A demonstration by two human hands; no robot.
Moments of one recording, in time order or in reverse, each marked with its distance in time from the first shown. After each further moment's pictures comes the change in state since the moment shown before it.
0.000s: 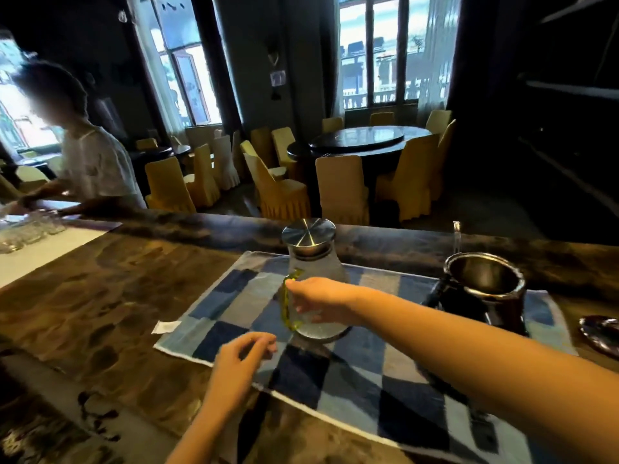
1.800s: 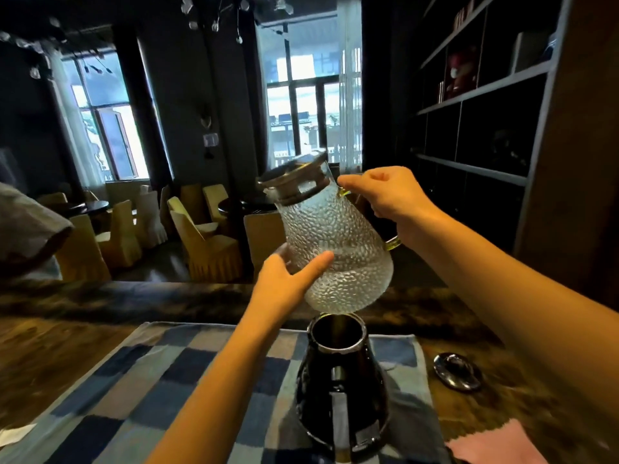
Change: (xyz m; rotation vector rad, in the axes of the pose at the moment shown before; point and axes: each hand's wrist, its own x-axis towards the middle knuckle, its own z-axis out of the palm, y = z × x) left_hand -0.001 0.256 0.174 -0.290 -0.278 0.388; right_hand -0.208 -0.063 -0.234 -0.016 0.925 -0.677
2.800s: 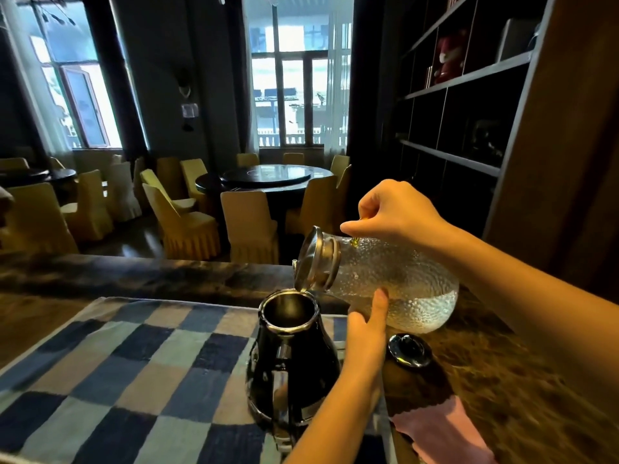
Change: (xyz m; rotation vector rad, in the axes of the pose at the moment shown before) left_hand -0.054 -0.046 0.174 -0.301 -0.063 -0.487; right_hand -0.022 0.048 -0.066 -0.799 -0.217 -0.232
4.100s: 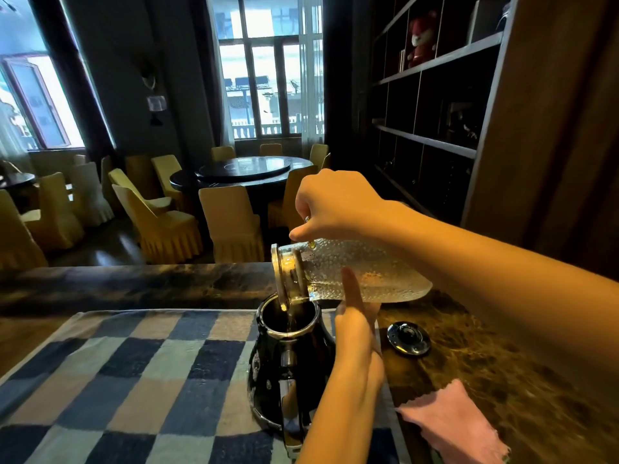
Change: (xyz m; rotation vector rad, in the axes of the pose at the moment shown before) left_hand 0.008 0.018 -0.008 -0.540 0.146 -0.201; right_hand 0.036 -0.053 0.027 -0.410 -0.107 -0.196
